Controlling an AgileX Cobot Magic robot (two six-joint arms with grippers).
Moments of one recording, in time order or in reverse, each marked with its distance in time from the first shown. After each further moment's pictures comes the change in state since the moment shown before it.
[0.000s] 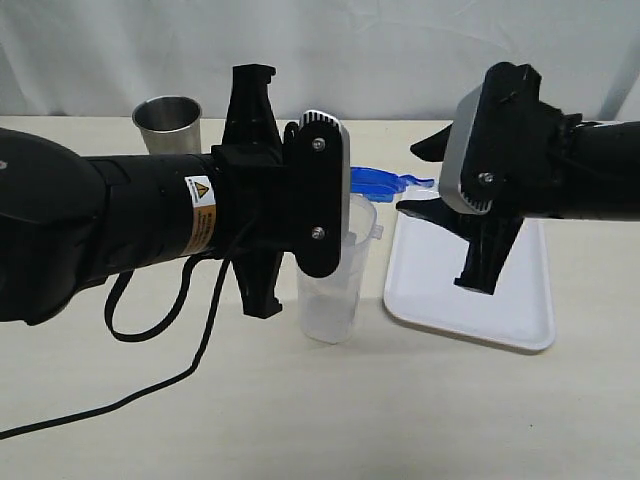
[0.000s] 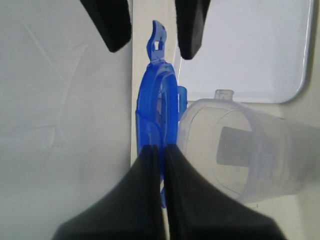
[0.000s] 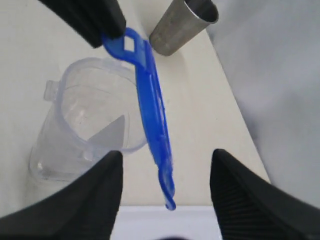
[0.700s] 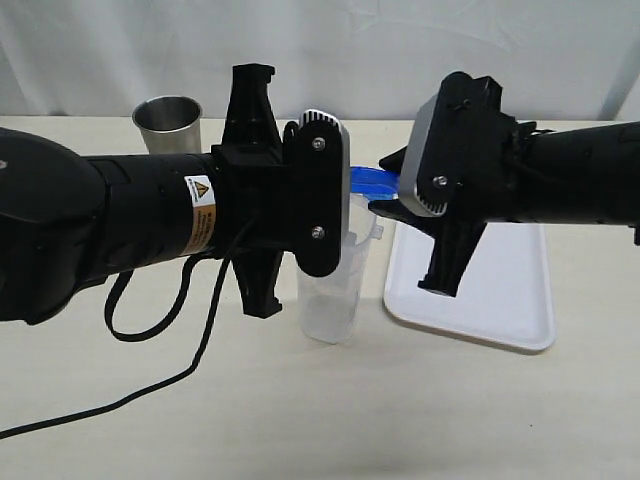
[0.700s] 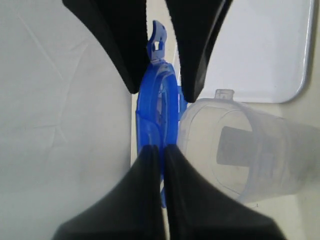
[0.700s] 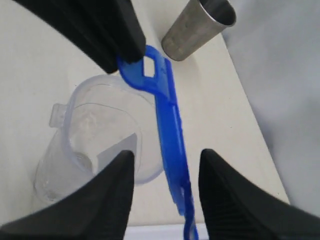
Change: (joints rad) left arm 0.000 0.000 0.000 0.000 -0.002 0.000; right arm 0.092 0.071 -0.023 0.049 -0.077 0.000
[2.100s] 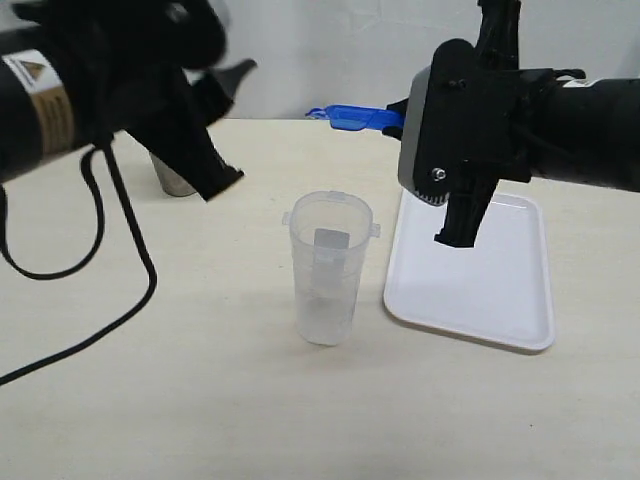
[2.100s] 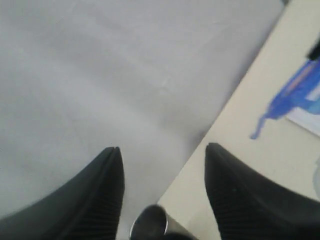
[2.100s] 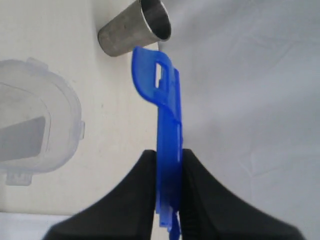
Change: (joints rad) left arm 0.000 -0.257 0.002 -0.030 0.305 -0.399; right arm 0.077 -0.085 -0.051 -0.261 -0.173 0.000
